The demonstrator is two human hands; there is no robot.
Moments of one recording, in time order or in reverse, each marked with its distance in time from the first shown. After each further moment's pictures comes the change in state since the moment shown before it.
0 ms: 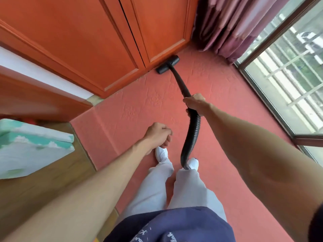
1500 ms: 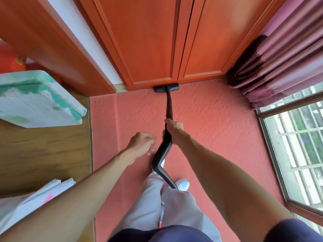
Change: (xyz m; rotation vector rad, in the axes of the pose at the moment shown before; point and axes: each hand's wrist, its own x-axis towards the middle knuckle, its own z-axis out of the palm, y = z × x) left_hand -0.049 -0.094 -0.070 -0.290 0.330 -0.022; right_hand -0.093 -0.004 0.153 0.173 -0.245 0.059
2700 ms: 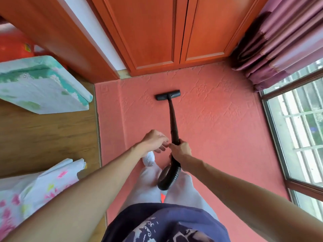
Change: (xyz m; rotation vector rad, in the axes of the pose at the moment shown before) left_hand -0.069 -0.038 0.057 0.124 -0.207 -0.077; right_hand -0.106 0.155 -0.077 -0.303 0.000 -0.066
